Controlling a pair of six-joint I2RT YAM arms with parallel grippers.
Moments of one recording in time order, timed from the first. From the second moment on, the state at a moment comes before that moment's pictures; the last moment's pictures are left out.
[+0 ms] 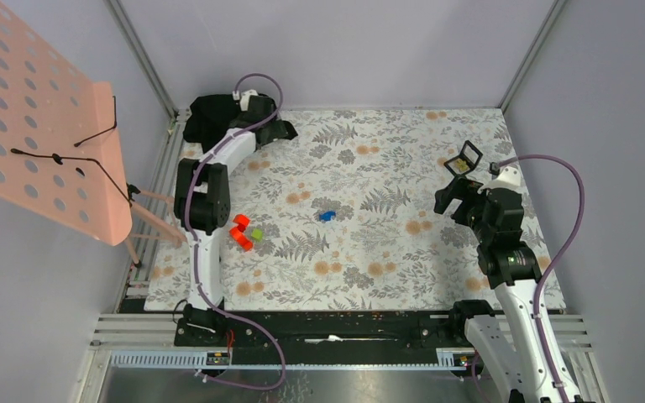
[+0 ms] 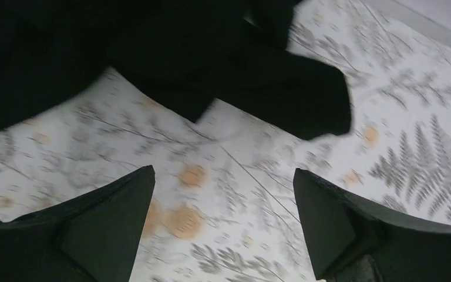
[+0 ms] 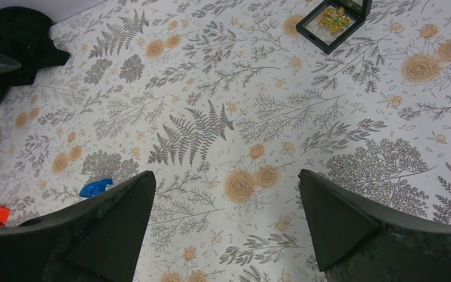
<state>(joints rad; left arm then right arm) -0.23 2.21 1.79 -0.31 -0.30 -0.53 0.07 0.65 0.70 -0.44 0.03 0.37</state>
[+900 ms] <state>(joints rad) -0.06 2.49 2.21 -0.48 -0.26 -0.48 0.07 0.70 0.70 -0.44 0.03 0.37</state>
